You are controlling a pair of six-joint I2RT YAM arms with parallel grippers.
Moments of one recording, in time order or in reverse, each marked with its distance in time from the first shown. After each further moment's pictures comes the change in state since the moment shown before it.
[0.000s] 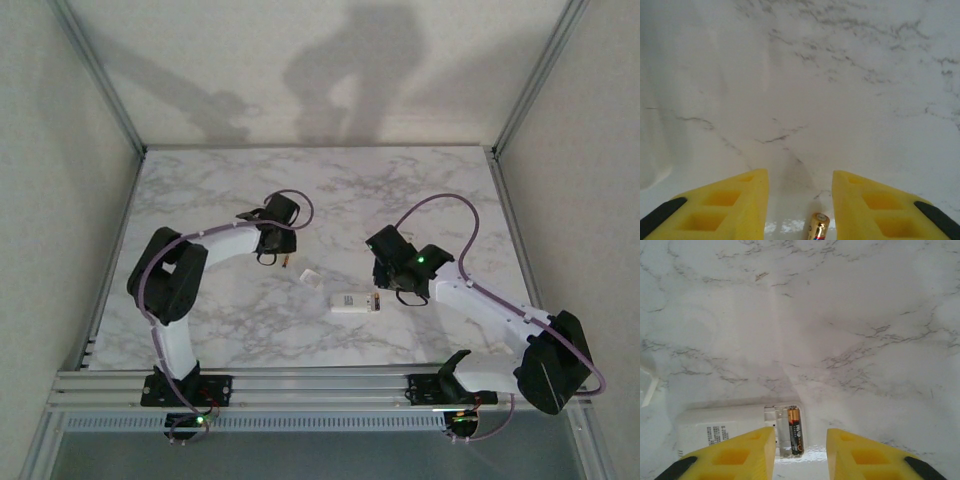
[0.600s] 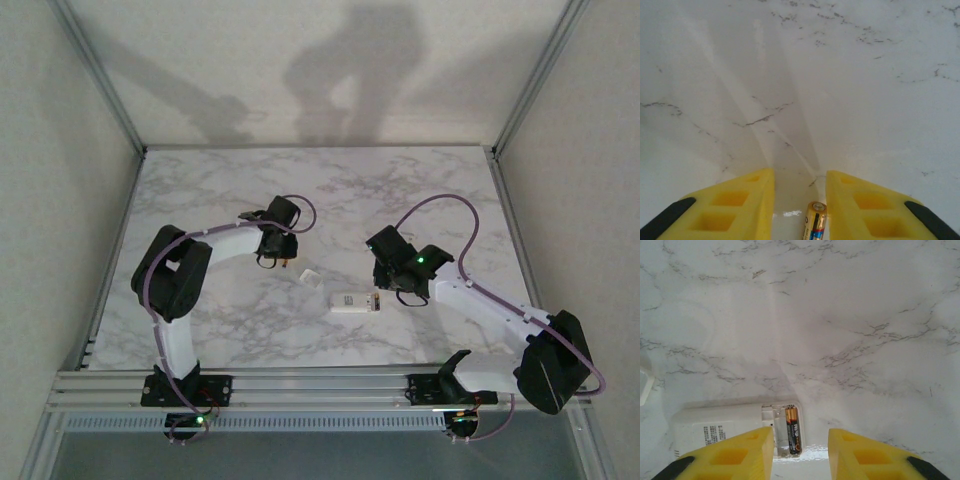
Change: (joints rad) left arm -0.005 0.018 -0.005 -0.025 0.058 0.060; right arm -0.002 0.002 -0.008 0.001 -0.001 0.001
